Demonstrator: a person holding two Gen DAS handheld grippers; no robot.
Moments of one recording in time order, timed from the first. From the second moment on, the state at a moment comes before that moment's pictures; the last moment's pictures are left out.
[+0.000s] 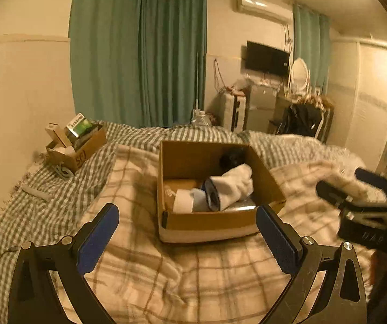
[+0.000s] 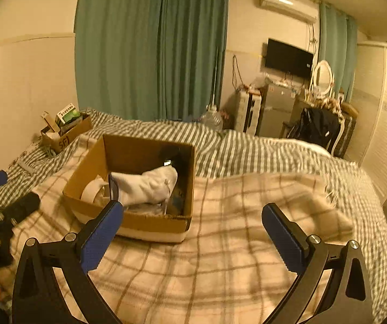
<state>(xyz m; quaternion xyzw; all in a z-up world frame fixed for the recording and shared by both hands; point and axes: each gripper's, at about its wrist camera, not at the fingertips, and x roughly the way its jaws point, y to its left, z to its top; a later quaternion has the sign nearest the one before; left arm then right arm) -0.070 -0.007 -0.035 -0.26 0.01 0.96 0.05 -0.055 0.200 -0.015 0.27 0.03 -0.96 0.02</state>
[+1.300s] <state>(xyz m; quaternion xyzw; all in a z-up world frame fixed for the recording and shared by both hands) -0.073 -0.018 -0.037 -0.28 0.00 0.96 0.04 -0.052 0.199 -0.017 0.27 0.03 -0.96 0.01</state>
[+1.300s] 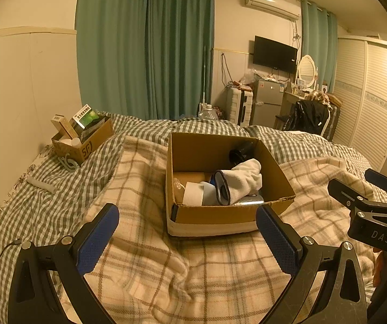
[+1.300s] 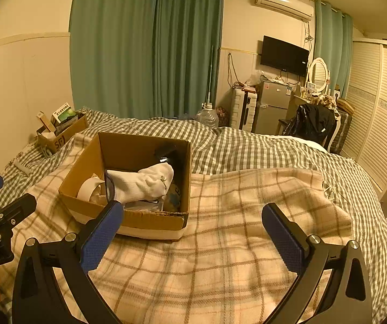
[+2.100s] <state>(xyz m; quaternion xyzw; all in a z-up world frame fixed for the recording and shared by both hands) -0.071 -0.016 -0.039 -0.28 0.01 0.96 0.03 -0.052 0.200 -0.018 0.27 0.04 -0.96 0.01</state>
